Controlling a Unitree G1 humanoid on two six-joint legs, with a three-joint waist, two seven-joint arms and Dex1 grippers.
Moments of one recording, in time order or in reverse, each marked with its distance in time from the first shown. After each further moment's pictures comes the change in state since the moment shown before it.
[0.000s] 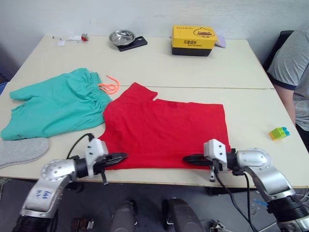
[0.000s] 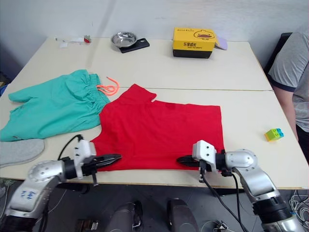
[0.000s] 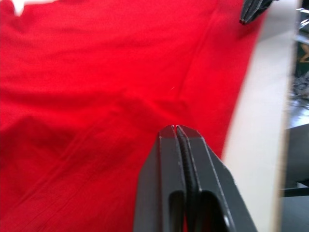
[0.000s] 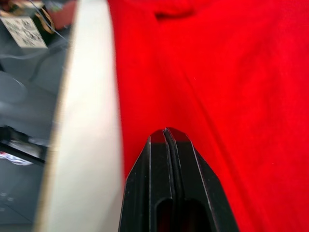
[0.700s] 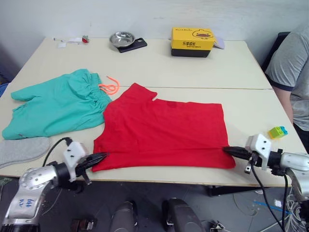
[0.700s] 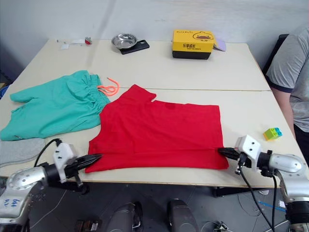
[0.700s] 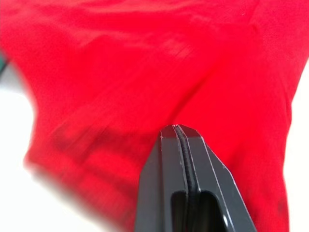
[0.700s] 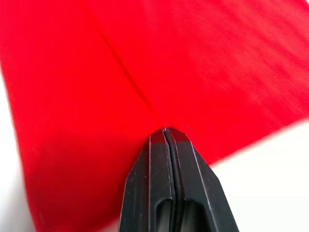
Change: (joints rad) left arm 0.119 0.056 0.247 0.109 -0.059 -0.119 -0.043; right arm 0.095 -0.146 -0.345 0.332 0.104 -0.142 0.016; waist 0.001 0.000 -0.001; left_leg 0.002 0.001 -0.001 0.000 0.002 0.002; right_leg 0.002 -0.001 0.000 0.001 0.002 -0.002
